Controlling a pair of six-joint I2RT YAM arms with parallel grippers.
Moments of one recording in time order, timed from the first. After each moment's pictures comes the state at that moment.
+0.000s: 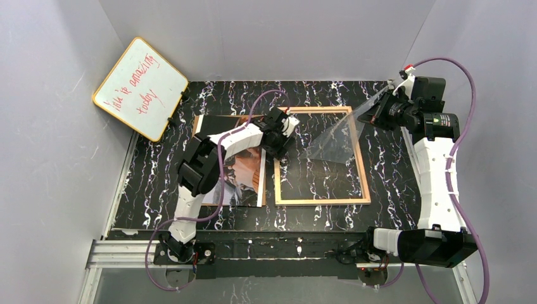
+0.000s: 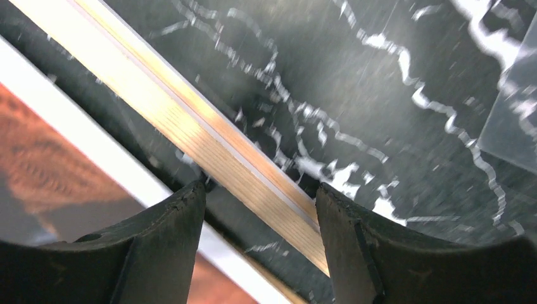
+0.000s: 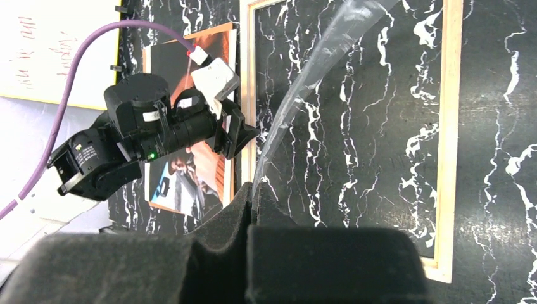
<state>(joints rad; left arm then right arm) -0.68 2.17 1.65 -0.54 0.04 0.07 -0.07 1.23 1.49 -0.93 -0.48 0.40</state>
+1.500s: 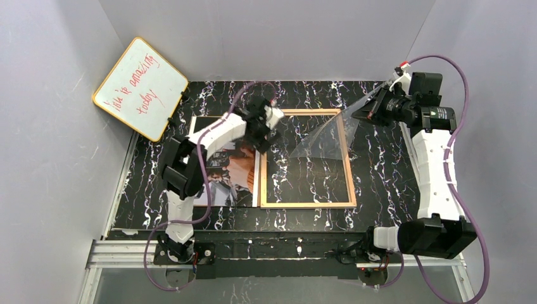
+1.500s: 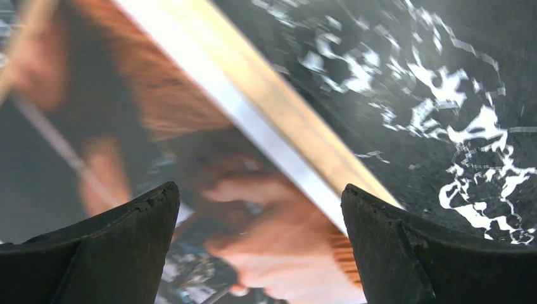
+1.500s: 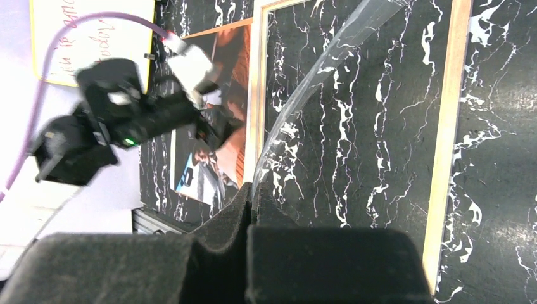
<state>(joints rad) -0.62 2.01 1.54 -0.65 -0.07 0.29 -0.07 1.28 1.51 -0.90 -0.60 0.43</state>
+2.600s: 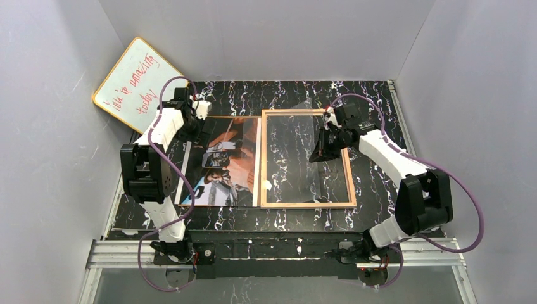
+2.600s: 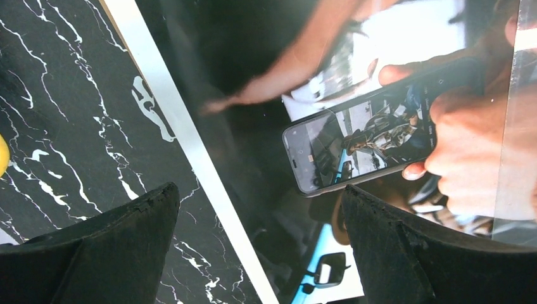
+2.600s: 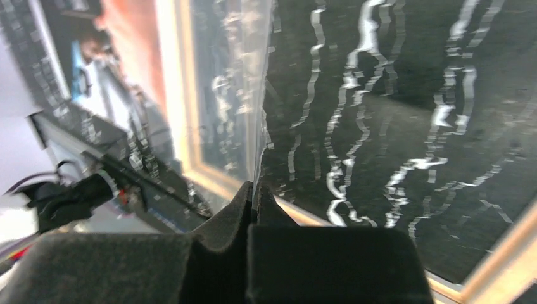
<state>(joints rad) -0.03 1.82 1.45 -0.86 0.07 0.31 0.36 1.48 1.12 -0.67 -0.50 0.46</state>
